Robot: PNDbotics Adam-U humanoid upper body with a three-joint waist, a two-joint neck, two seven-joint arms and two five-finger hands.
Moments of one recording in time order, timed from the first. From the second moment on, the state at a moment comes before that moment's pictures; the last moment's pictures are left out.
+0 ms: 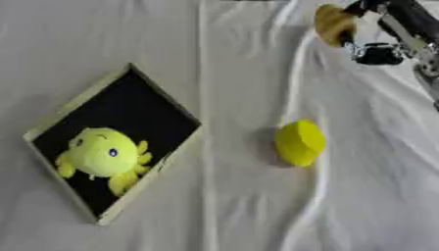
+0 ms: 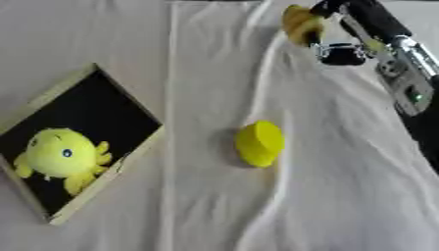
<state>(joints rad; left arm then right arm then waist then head) -0.62 0.34 0.00 -1.98 -0.10 -0.33 0.25 -0.77 -0.88 0.10 -1.23 0.58 -0.37 -0.15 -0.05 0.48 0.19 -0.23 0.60</state>
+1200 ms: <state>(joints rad) -0.66 0.33 -0.02 -1.98 -0.10 -0.39 0.25 -1.00 -0.66 0.31 -1.50 0.37 -0.43 0.24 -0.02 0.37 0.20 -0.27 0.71</state>
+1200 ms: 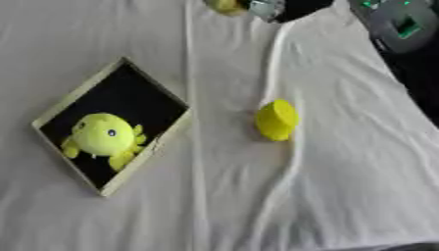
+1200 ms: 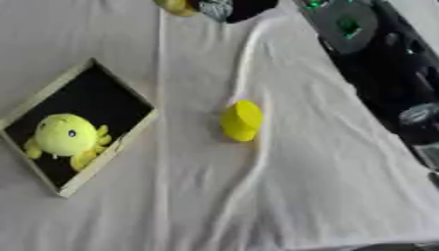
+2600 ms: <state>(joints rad) -0.65 0.39 -0.03 -1.98 -0.09 -0.40 0.28 -0.96 -0.32 0.38 -1.23 0.78 -0.44 0.25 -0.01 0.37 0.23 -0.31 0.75</state>
